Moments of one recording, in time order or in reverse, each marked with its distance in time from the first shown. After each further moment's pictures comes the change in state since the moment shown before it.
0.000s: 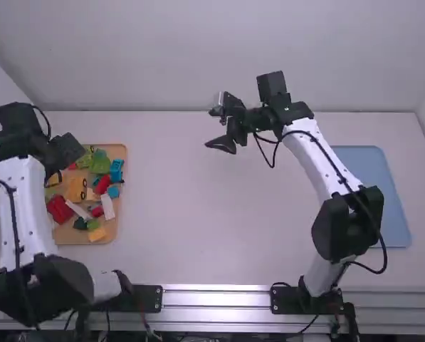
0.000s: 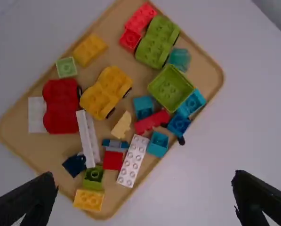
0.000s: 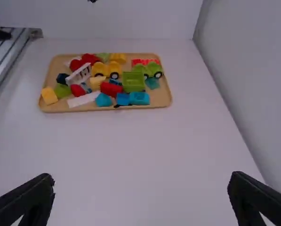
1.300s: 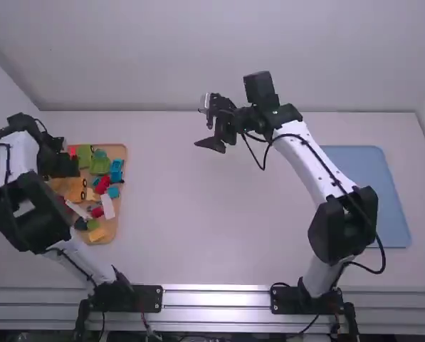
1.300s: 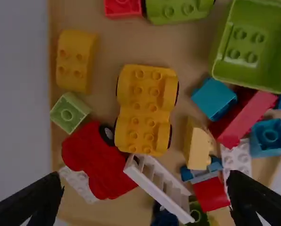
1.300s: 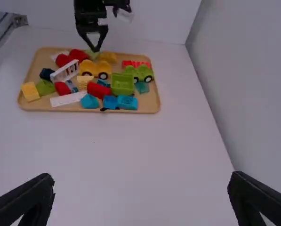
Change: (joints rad) left arm 0.126 0.495 0.076 0.095 -0.027 0.774; right arm 0.069 0.000 0.000 0.086 0.083 0.002
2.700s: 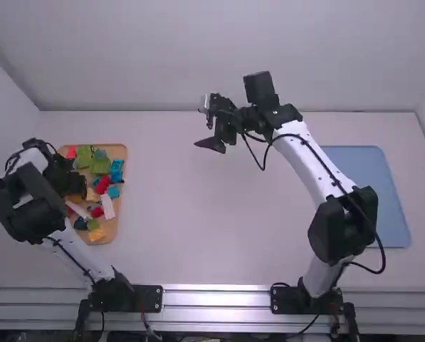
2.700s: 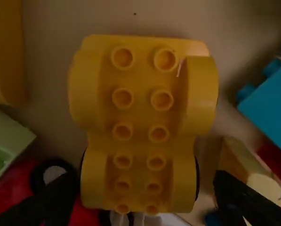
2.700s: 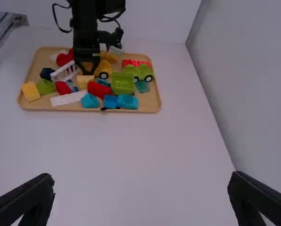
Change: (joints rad) left arm 0.060 0.123 -0.185 0.224 0.065 0.059; right arm -0.001 0.000 0.000 -0.003 0.001 0.003
